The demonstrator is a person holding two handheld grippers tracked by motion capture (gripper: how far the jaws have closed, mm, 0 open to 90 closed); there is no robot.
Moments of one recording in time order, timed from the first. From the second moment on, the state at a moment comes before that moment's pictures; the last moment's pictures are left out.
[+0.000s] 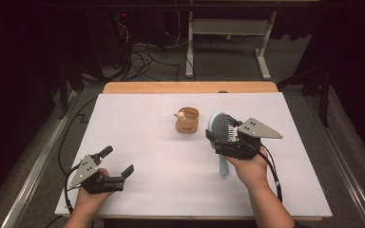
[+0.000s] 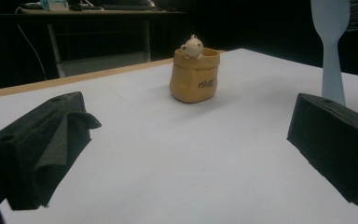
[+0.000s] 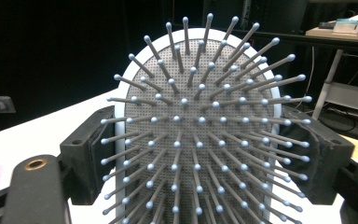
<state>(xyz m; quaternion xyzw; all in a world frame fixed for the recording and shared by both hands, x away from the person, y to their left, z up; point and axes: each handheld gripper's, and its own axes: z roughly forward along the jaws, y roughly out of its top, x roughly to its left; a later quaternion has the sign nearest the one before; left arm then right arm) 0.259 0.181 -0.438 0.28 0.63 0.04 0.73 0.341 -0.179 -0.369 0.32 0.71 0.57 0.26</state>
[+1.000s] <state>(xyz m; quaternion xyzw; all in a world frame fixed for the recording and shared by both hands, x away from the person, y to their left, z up) 0.259 0.180 -0.440 0.28 0.63 0.04 0.72 0.373 -0.166 -0.356 0.33 0.71 0.56 0.27</state>
